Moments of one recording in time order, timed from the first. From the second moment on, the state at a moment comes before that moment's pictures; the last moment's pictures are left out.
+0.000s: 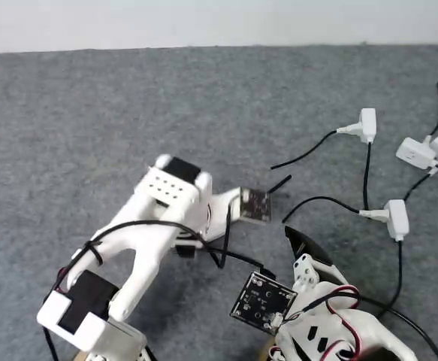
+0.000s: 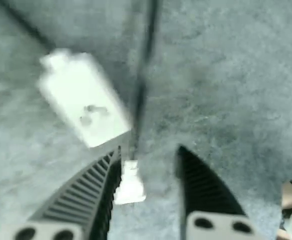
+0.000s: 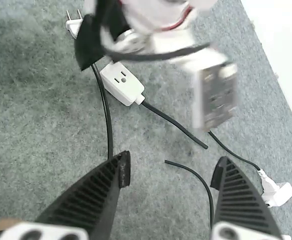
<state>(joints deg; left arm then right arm) 23.9 3.0 20.4 85.0 -56.7 -32.3 -97.2 51.0 95.6 40.3</state>
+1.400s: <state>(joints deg) -4.8 -7.6 -14.5 90.6 -3.2 -29.5 -39.9 35.2 72.7 24.7</state>
